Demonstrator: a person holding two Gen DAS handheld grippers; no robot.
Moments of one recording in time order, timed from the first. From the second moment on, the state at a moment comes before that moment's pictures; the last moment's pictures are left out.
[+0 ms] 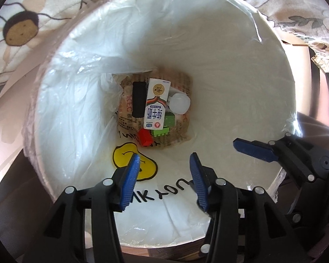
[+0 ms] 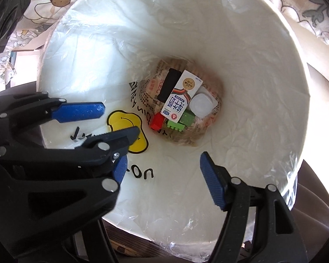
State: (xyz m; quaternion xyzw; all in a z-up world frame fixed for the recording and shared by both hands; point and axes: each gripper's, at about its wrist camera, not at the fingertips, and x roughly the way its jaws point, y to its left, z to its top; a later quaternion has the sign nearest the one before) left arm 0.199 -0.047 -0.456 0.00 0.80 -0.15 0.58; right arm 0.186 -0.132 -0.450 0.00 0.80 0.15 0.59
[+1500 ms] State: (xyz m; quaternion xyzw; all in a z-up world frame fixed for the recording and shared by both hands) left arm 0.194 -0.071 -0.067 0.16 0.52 -0.18 0.82; right arm 0.160 -0.246 -0.055 -0.16 0.49 0.10 0.85
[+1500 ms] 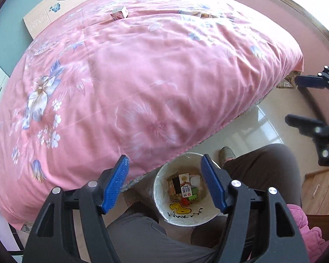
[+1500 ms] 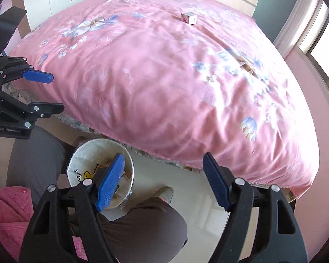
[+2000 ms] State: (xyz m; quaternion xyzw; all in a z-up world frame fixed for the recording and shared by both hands) left arm 0.370 -0.080 0.003 0.05 0.52 -0.13 0.84; right arm 0.314 -0.274 0.044 -0.20 0.37 0.09 0.90
